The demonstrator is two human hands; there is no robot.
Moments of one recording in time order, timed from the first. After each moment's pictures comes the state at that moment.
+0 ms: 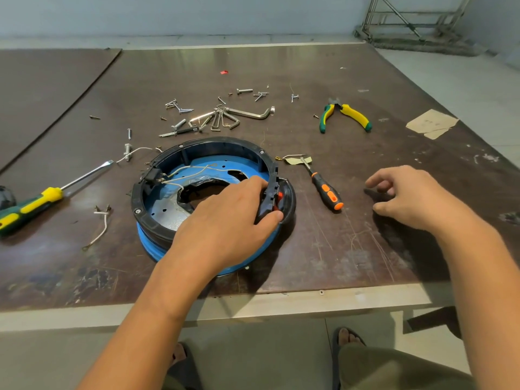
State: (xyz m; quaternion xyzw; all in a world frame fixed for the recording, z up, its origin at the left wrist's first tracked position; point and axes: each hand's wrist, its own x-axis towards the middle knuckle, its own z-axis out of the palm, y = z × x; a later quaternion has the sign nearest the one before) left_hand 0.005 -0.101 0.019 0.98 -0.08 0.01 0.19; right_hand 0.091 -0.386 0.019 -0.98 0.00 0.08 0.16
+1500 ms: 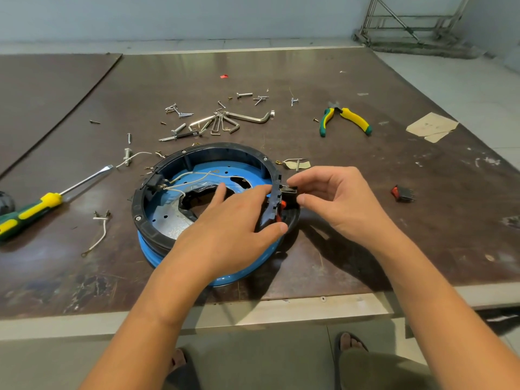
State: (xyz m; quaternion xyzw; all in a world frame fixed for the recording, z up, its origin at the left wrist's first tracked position) left_hand 0.007 -0.099 0.018 0.96 -0.12 -0.03 0.24; right_hand 0.068 -0.302 0.008 -0.80 -0.25 0.03 0.55
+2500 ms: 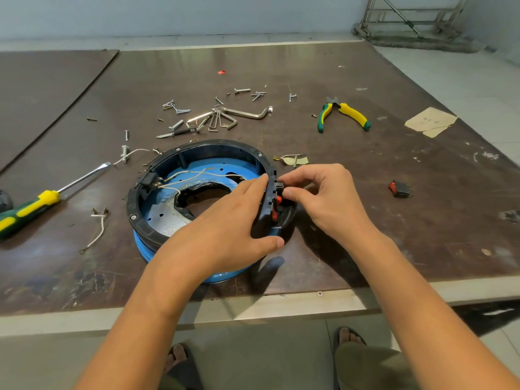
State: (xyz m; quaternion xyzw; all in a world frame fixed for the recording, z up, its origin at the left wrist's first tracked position) left_hand 0.007 -0.097 0.019 0.97 -0.14 -0.06 0.21; right_hand 0.067 -0.282 0.002 -0.87 -0.18 -0.05 0.46
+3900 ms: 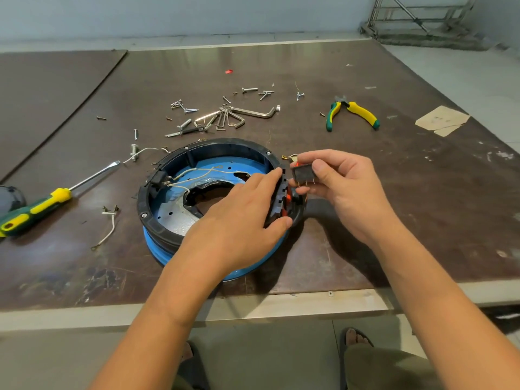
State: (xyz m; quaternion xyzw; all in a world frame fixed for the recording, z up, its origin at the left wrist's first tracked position) left_hand 0.006 -0.102 0.017 0.97 -0.11 0.01 0.20; right_hand 0.076 -0.290 -0.001 -0.68 -0.15 0.03 0.72
